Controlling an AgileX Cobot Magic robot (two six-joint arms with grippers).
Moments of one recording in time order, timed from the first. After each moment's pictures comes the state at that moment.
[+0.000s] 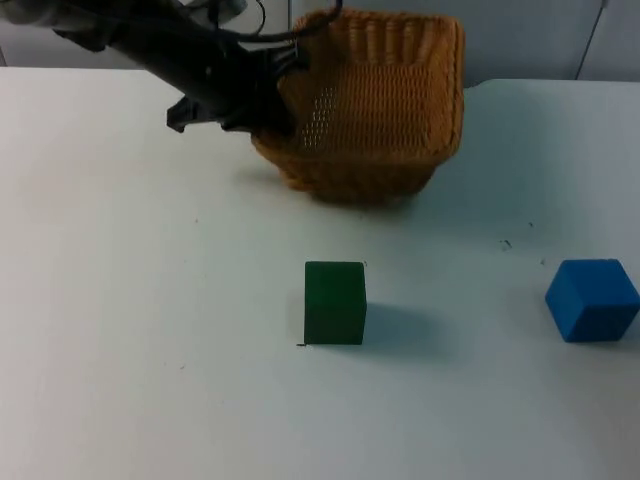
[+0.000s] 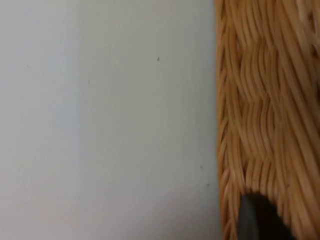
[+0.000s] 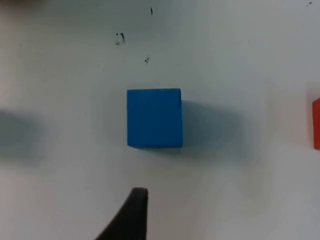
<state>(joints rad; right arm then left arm) 0.03 1.18 -0.73 0.08 0.69 -0.06 -0.24 2.51 -2.00 -0.89 0.69 0.42</state>
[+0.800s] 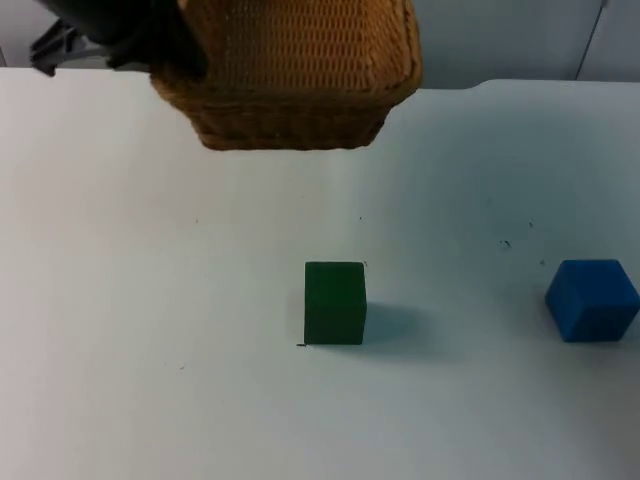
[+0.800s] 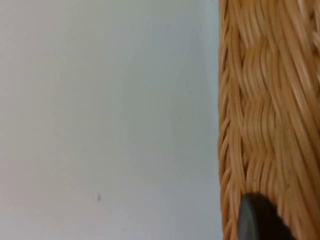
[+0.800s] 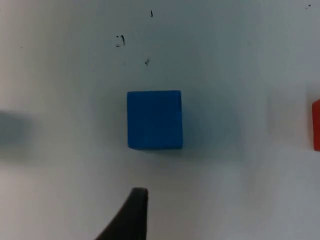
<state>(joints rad) 0.03 1.18 -0.73 0.09 0.68 -0.06 -0.18 1.89 -1.31 -0.81 0.55 0.32</state>
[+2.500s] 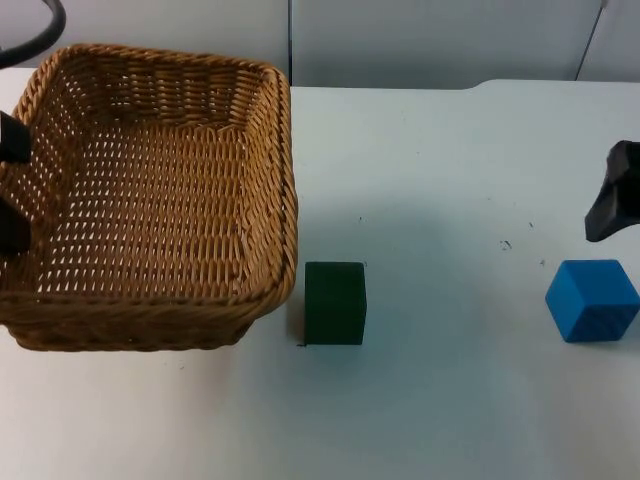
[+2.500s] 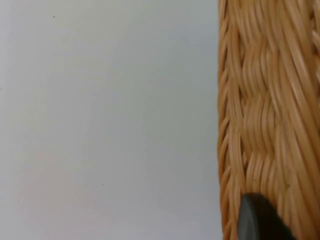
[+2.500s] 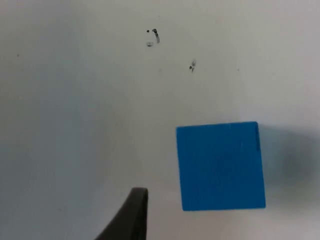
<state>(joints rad) 0.18 1.59 -0.83 0.03 0.49 0.18 -0.01 1.39 -0.60 -0.91 0.50 0.59</state>
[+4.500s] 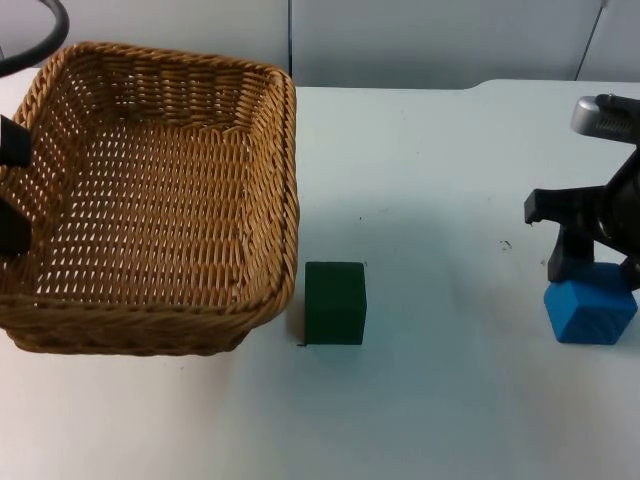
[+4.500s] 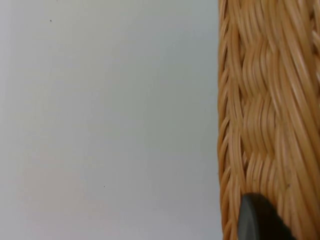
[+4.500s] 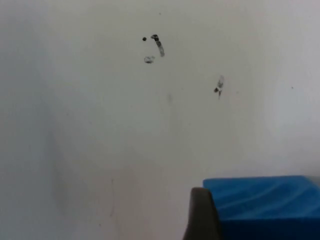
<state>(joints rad) 0.23 1.90 -0.95 -0.05 0.41 0.39 -0.01 1.39 -0.60 -0.92 0.50 0.62</state>
